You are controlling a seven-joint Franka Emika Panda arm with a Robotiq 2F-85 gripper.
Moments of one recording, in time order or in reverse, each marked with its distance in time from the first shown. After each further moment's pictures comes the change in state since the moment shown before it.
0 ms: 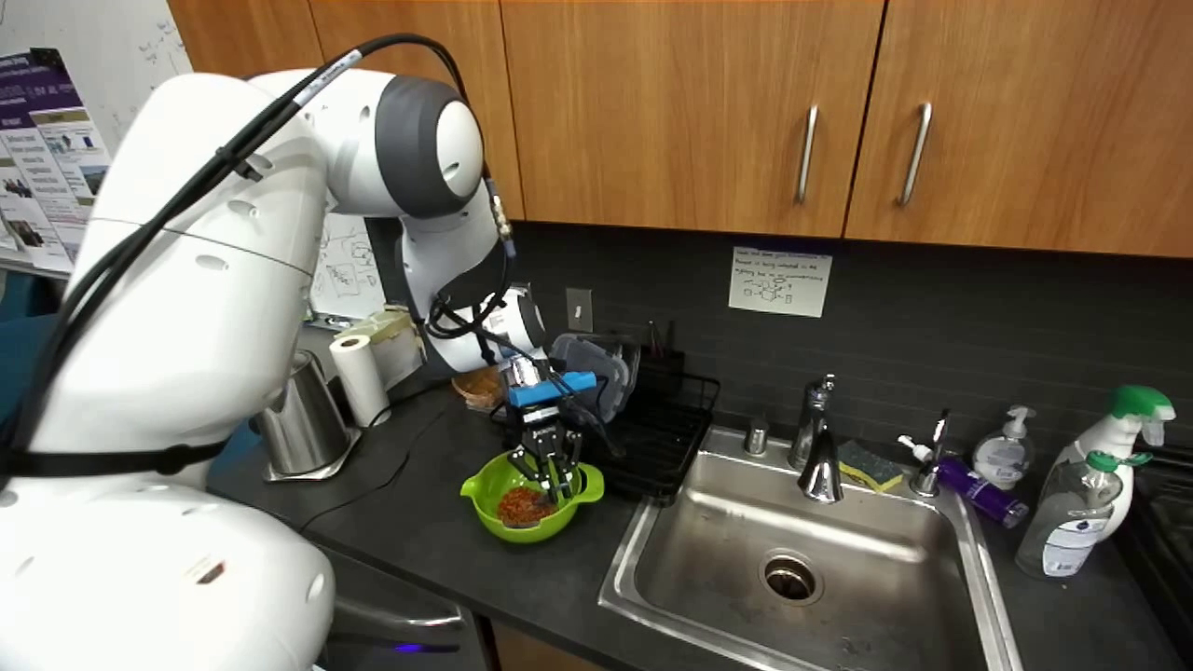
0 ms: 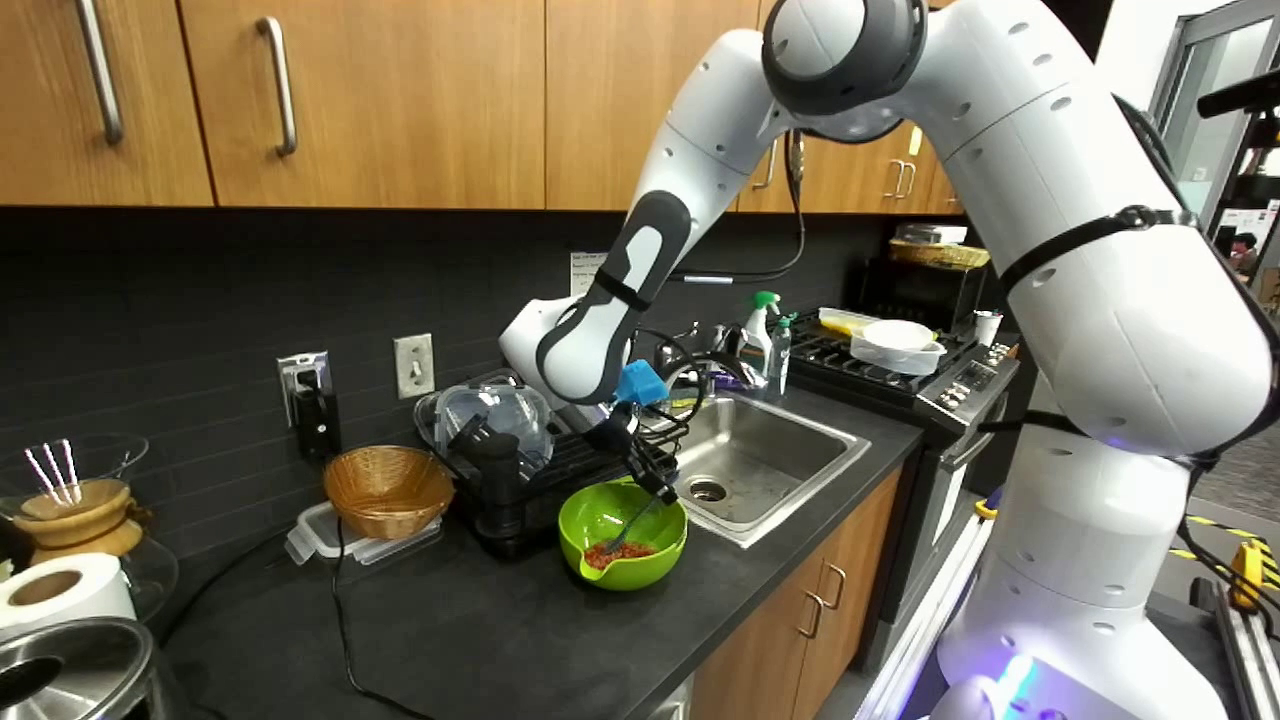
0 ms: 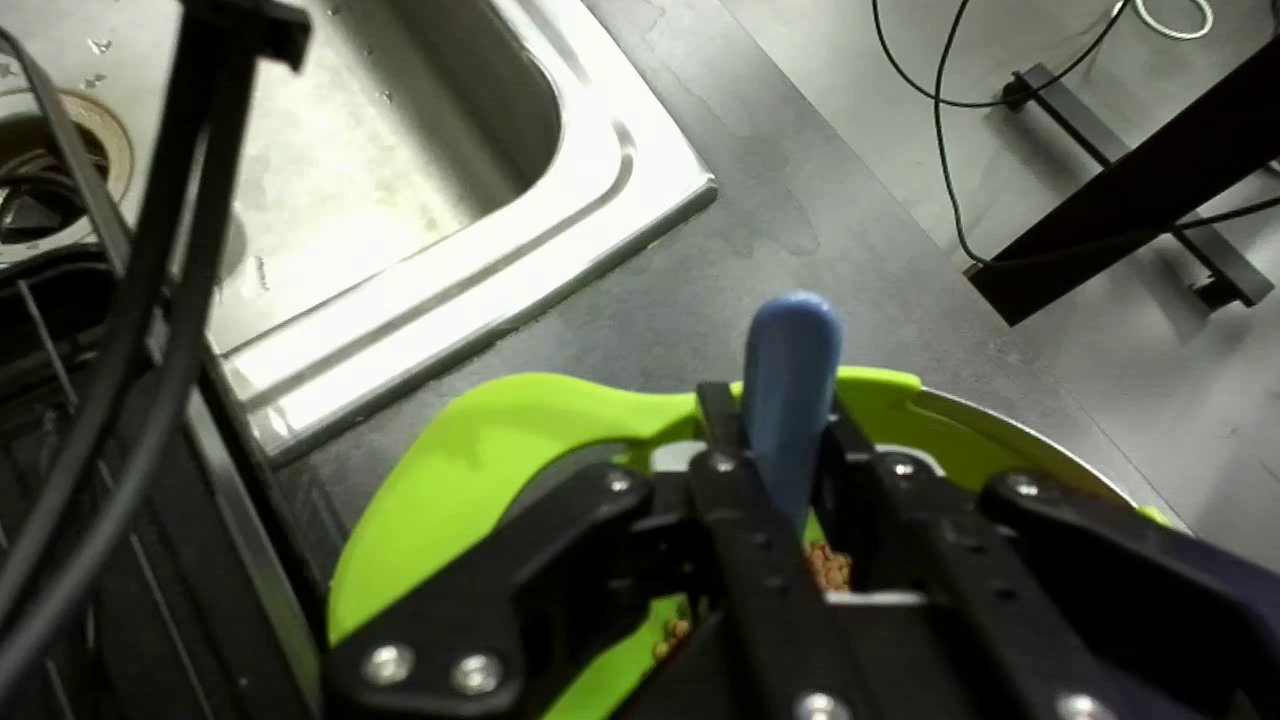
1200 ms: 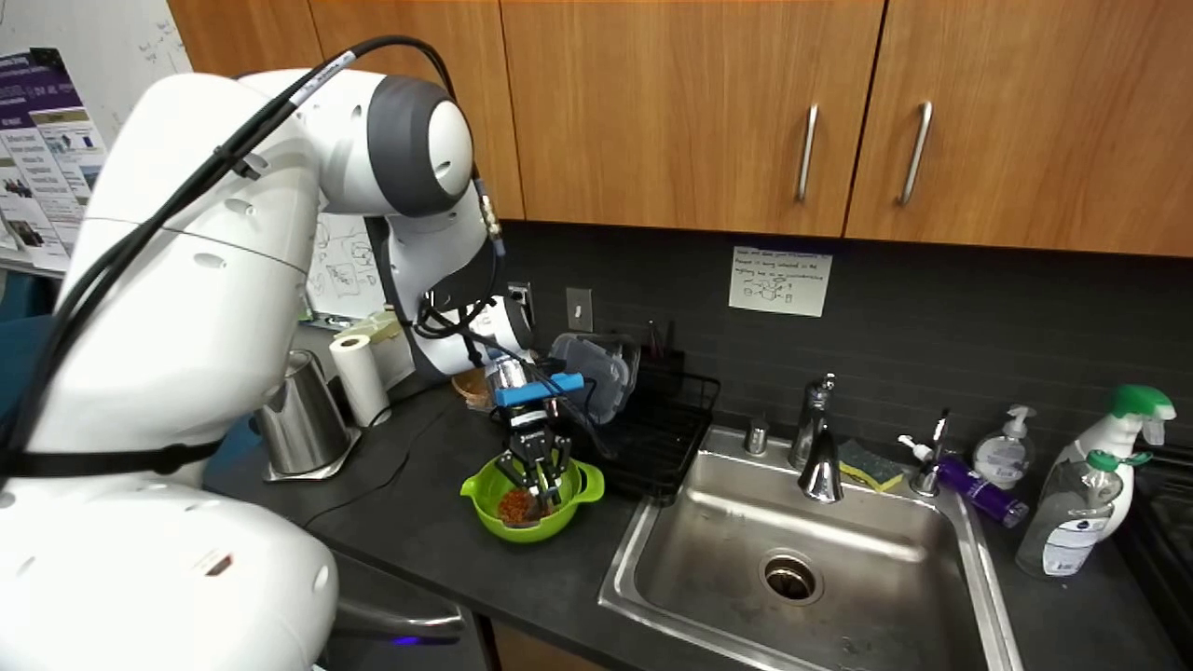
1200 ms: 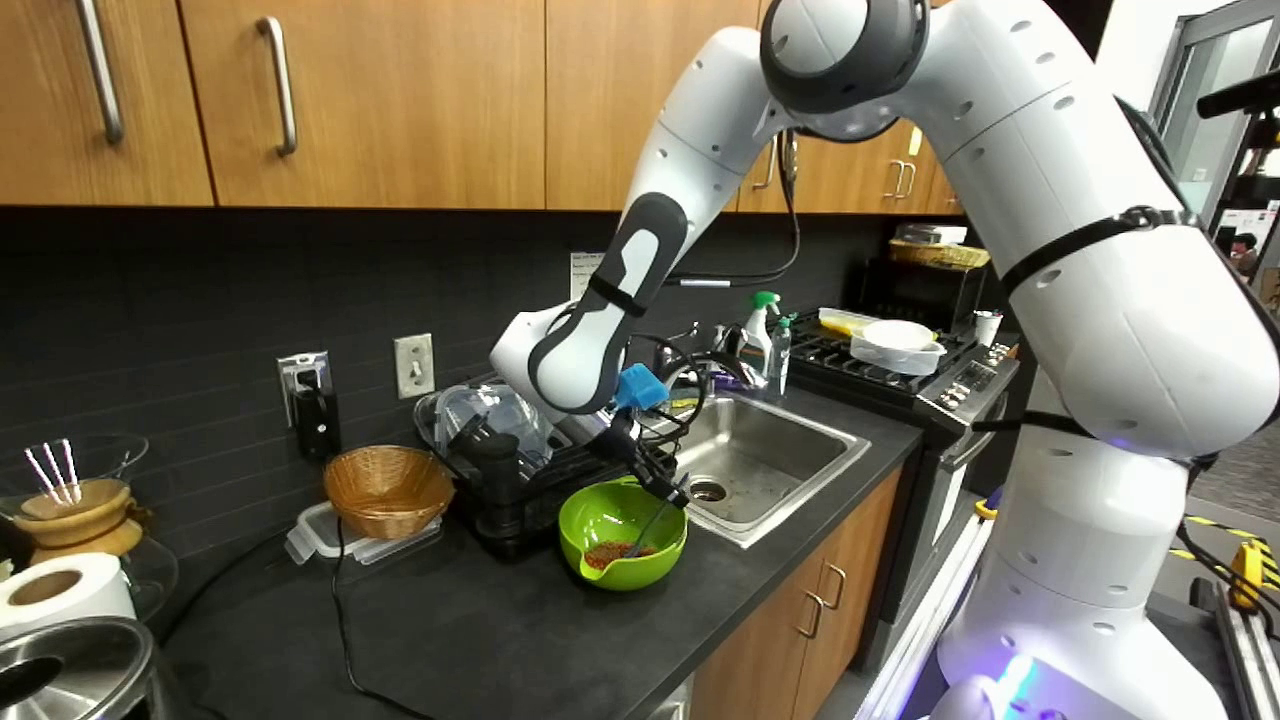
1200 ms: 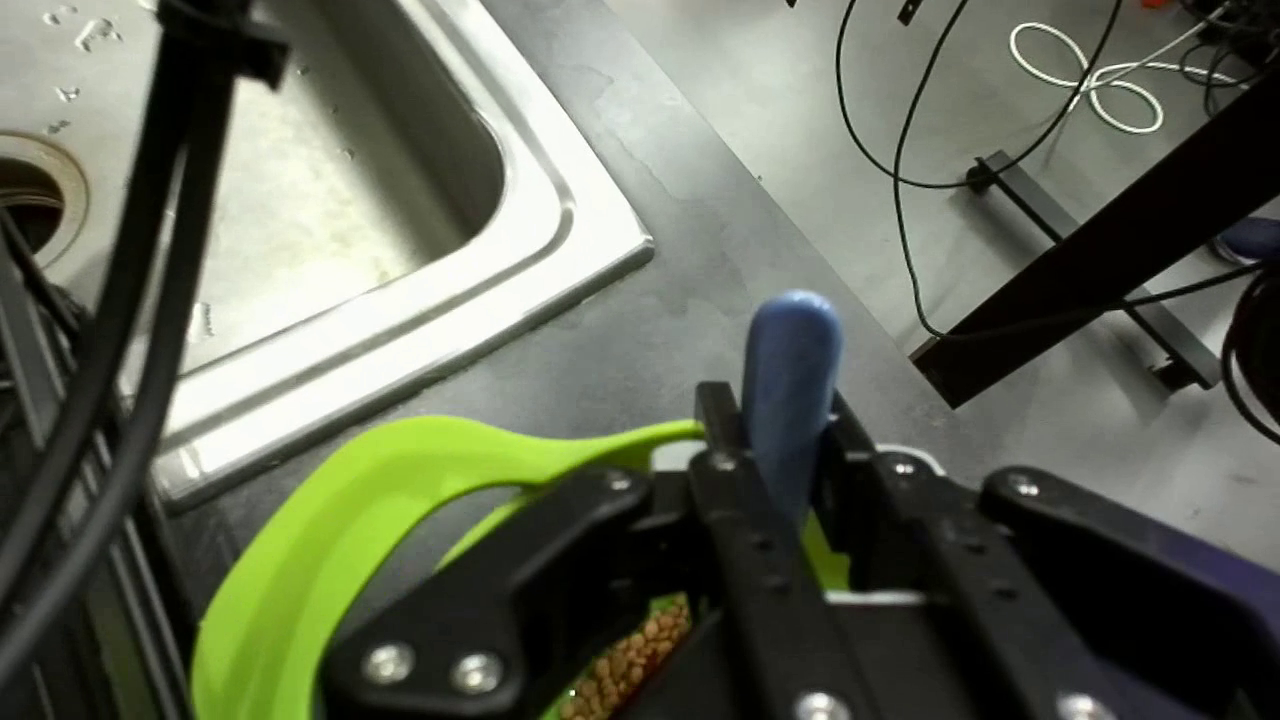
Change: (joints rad) arm 0.043 0.000 0.003 -0.012 -0.004 -0.088 0.002
